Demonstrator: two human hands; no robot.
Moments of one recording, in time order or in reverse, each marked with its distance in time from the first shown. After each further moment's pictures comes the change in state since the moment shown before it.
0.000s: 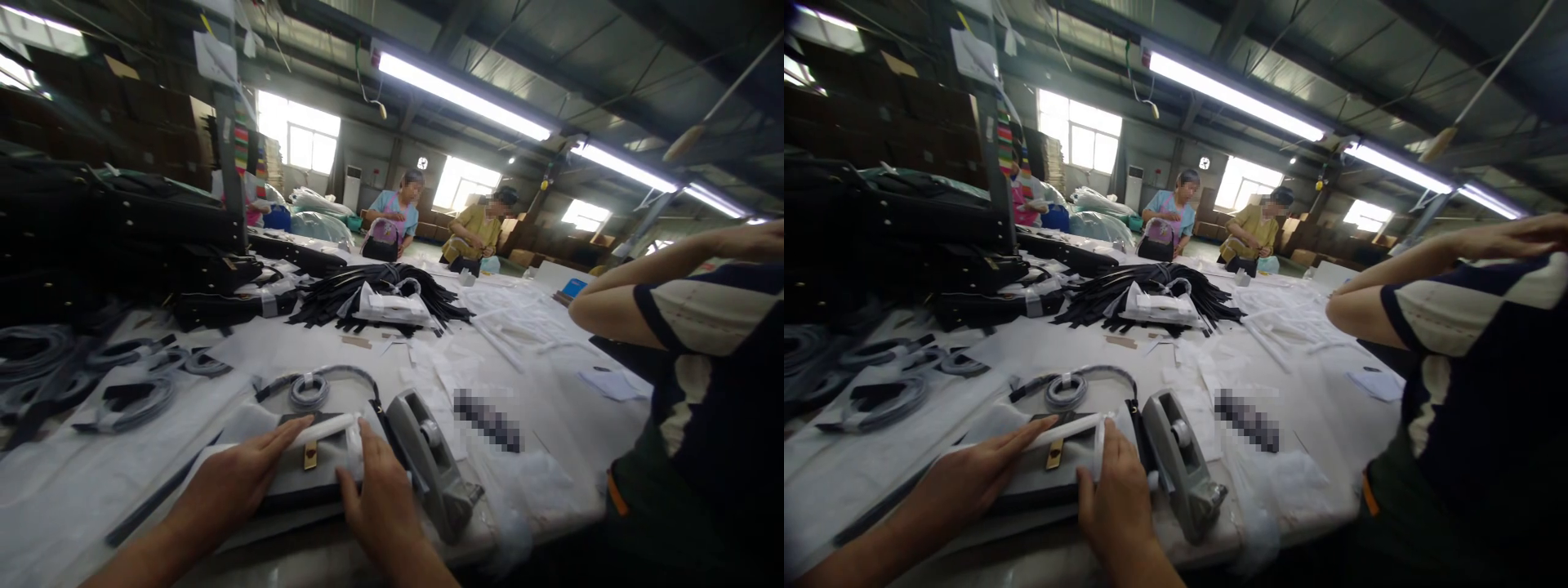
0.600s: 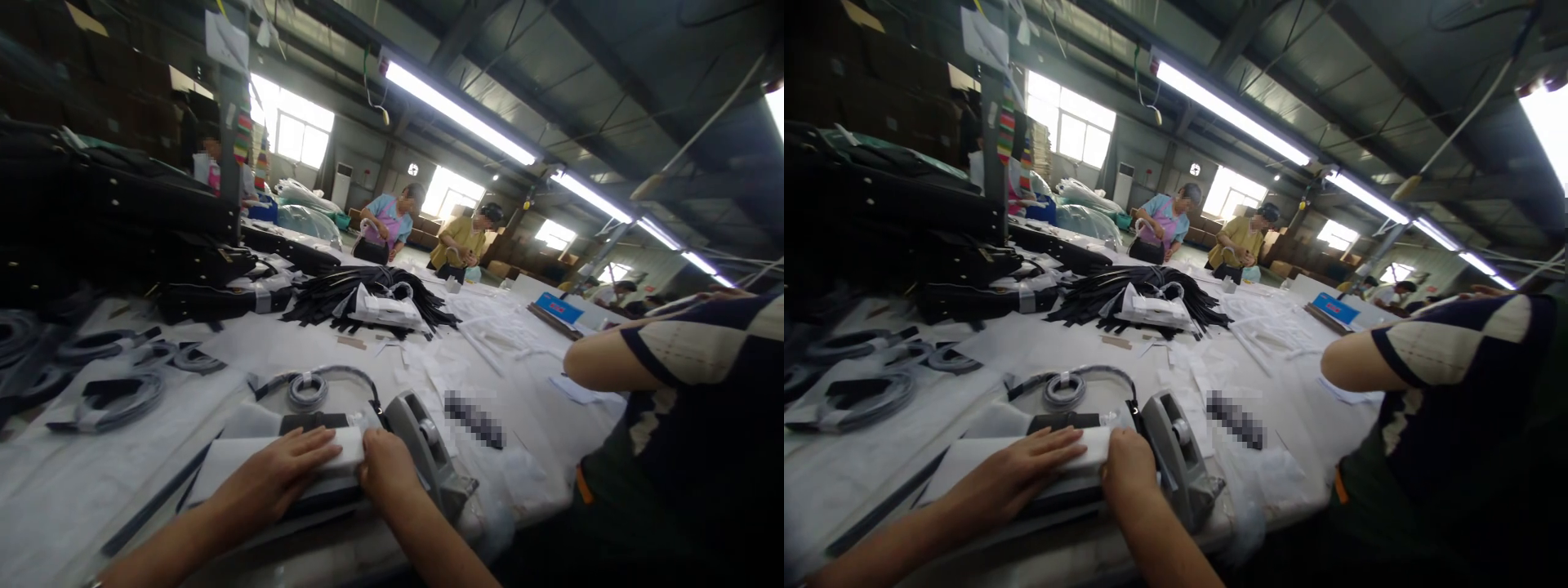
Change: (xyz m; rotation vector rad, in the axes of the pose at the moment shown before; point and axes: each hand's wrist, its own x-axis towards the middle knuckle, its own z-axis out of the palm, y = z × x) left_hand 0.020 -0.003 0.022 -0.310 -0.090 0.379; right_hand 0.041 -0.014 -0.012 -0.344 -0.331 0.203
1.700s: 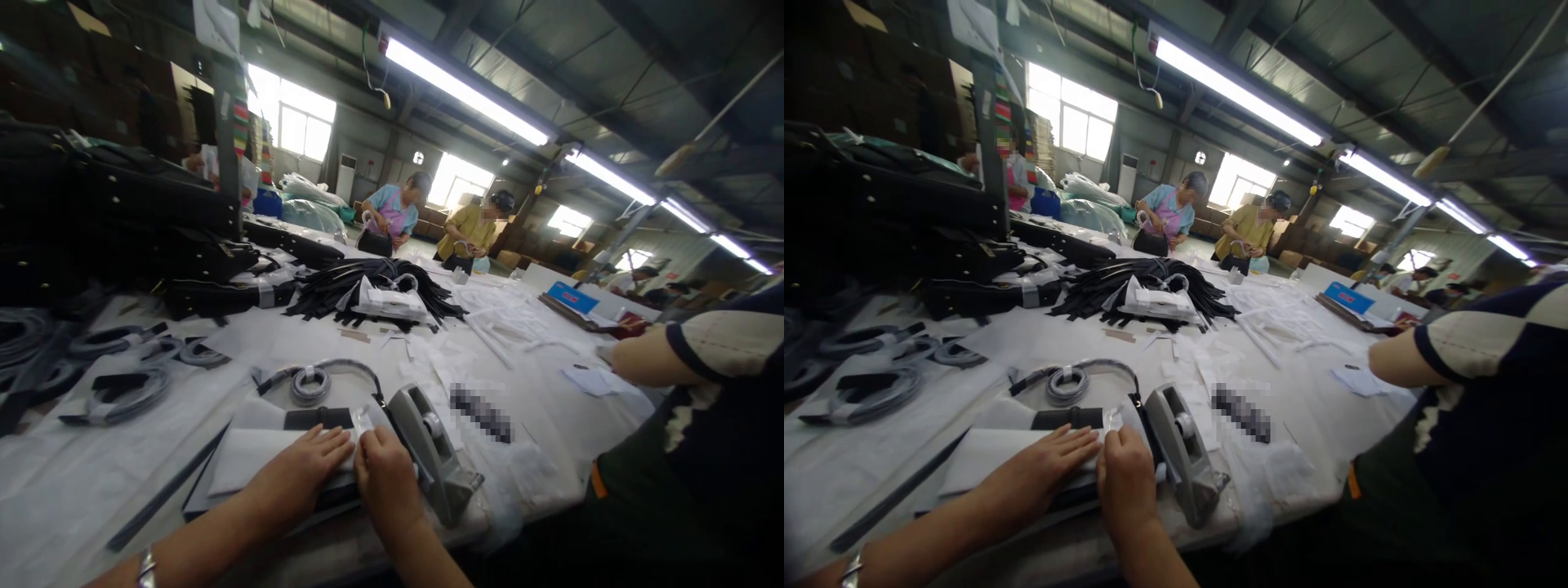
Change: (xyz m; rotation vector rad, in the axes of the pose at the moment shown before) left_hand 0.025 0.028 0.014 0.055 -0.168 -0.075; right_hand -0.015 0.005 0.036 0.078 0.383 -0.151
